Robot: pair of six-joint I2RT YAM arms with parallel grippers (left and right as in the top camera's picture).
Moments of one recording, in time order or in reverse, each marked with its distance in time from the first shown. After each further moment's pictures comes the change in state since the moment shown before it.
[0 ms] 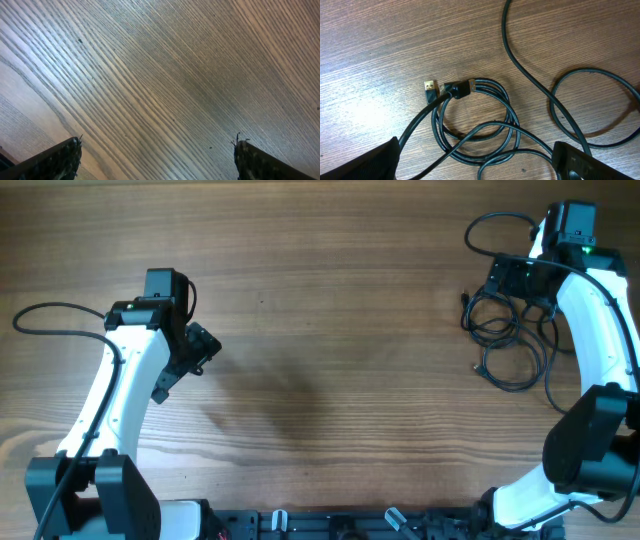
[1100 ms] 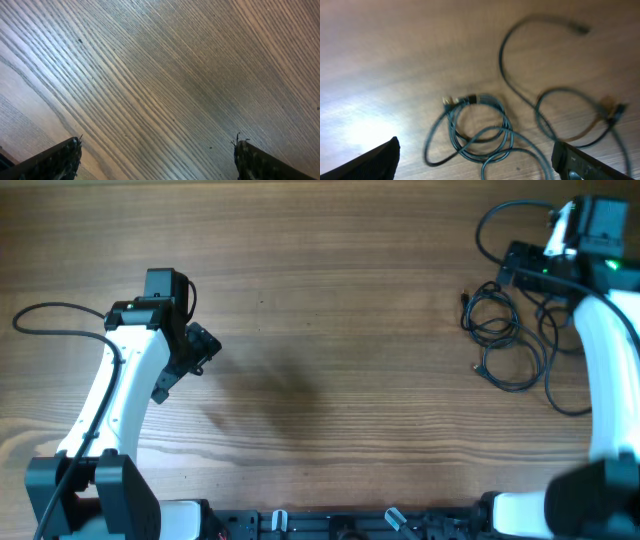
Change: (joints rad) left arm 0.000 0.000 0.000 0.000 0.000 0.000; right arm 0.003 -0.224 -0.003 0.000 0.000 0.000
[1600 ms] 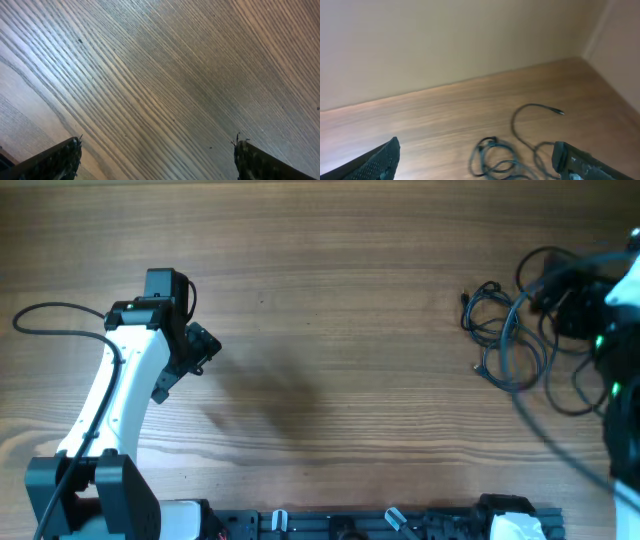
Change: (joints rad) left arm 0.000 0.000 0.000 0.000 0.000 0.000; right arm 0.089 -0.563 0.000 -0.028 -0.001 0.000
